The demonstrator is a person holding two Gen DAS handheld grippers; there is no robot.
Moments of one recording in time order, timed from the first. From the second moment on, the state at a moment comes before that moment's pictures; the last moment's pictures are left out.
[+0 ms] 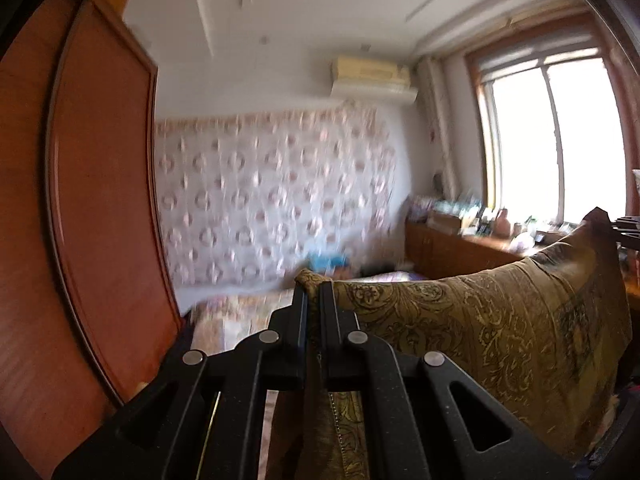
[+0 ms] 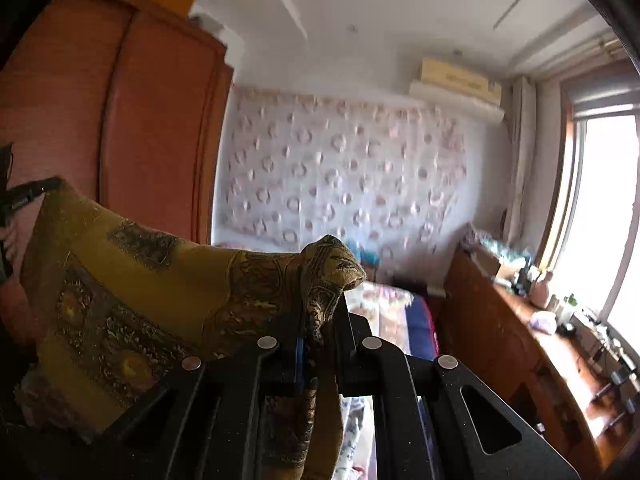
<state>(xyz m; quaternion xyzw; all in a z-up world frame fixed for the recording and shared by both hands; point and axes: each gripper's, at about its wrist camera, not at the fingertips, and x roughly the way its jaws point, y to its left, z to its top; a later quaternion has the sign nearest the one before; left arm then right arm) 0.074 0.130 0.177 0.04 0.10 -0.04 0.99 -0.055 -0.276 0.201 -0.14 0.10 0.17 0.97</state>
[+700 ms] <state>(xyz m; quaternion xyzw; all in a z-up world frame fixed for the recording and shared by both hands) 0.223 0.114 0.004 0.02 0.28 -0.01 0.96 0.192 -0.189 0.032 -0.08 0.31 0.12 0.94</state>
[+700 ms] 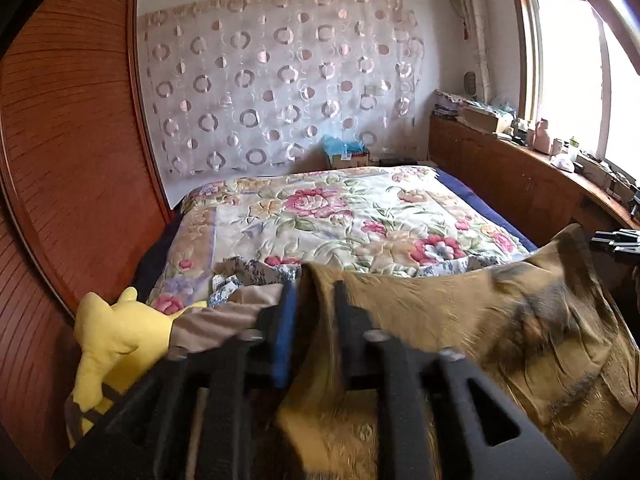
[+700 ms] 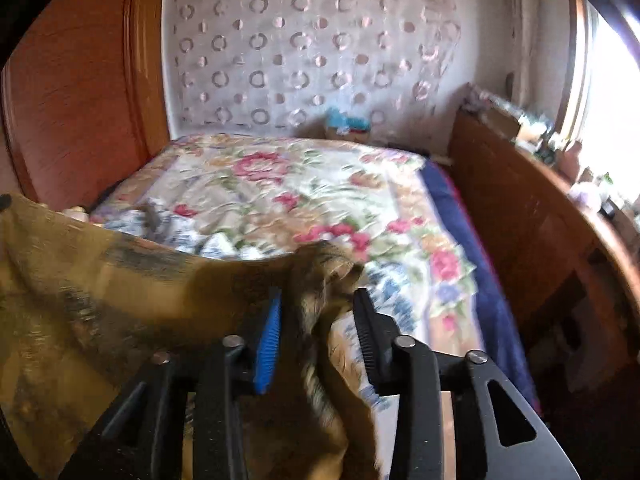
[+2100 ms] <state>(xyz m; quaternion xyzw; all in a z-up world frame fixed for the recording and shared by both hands) 0.162 0.122 -0.073 0.03 0.37 -0.04 0.93 0.151 -0.271 0.007 -0.08 0.39 0.12 0.91</state>
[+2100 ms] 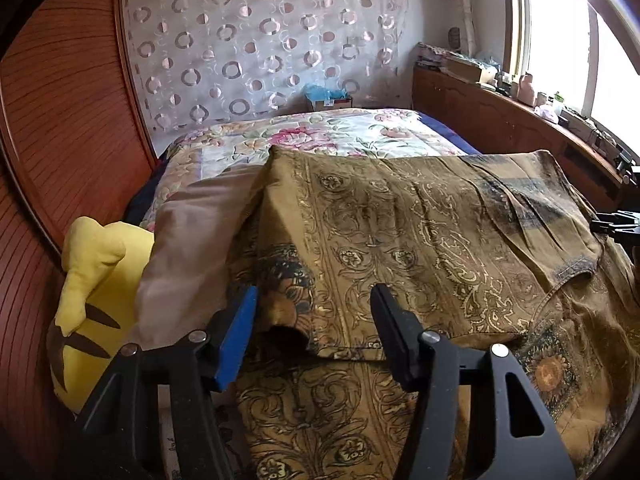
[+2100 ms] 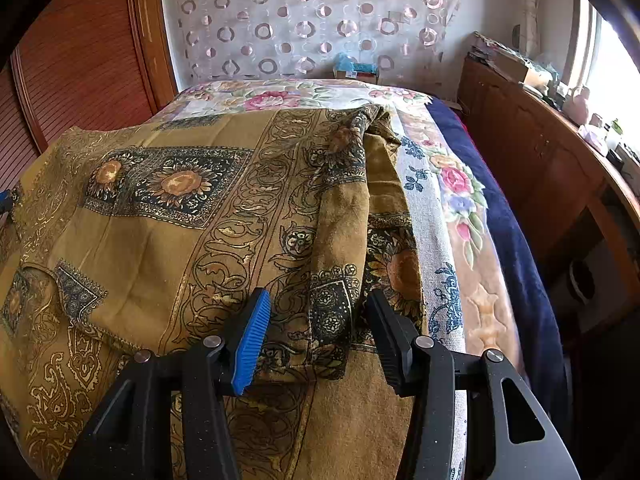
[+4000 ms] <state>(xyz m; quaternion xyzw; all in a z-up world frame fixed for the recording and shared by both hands) 0.020 0.125 -0.044 -0.05 0.31 -0.06 0.95 0.059 -0.294 0.012 -0.05 0.30 0.20 0.93</state>
